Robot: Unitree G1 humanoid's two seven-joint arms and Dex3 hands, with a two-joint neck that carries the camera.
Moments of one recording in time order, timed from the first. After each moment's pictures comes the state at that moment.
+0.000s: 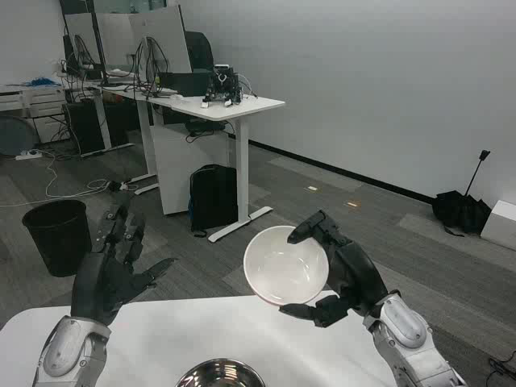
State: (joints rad) left arm -0.54 0.25 -0.11 0.61 -0.45 -0.70 -0.10; right arm -0.48 -0.42 0.20 0.35 0.45 -0.47 0.25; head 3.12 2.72
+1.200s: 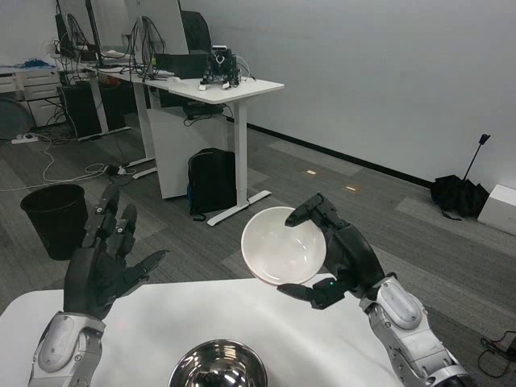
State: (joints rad) left arm -0.48 0.24 -0.09 0.58 -0.45 -0.71 -0.10; right arm -0.48 -0.42 0.20 0.35 0.45 -0.47 0.25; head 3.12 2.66
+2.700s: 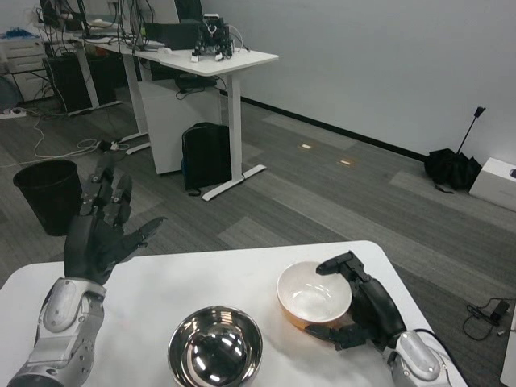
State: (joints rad) left arm -0.53 0.24 -0.10 0.64 -0.46 -0.71 -0.10; right arm -0.25 -0.39 0.21 0.64 0.48 -0.59 0.24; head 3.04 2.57
